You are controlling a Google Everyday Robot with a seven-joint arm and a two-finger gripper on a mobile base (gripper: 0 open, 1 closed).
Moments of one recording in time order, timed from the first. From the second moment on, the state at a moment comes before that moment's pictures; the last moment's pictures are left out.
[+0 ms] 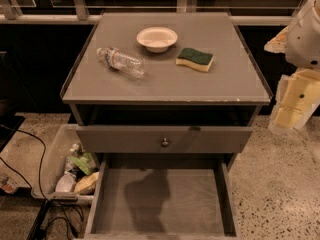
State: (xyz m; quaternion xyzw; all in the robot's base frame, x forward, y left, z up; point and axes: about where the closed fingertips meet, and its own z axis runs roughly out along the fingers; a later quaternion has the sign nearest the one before) arm 0.438 -0.217 0.976 -0.60 0.78 -0.03 0.16
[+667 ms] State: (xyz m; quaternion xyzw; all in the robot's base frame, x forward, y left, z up) arm 0.469 -0.205 0.979 -0.61 0.77 -0.04 0.18
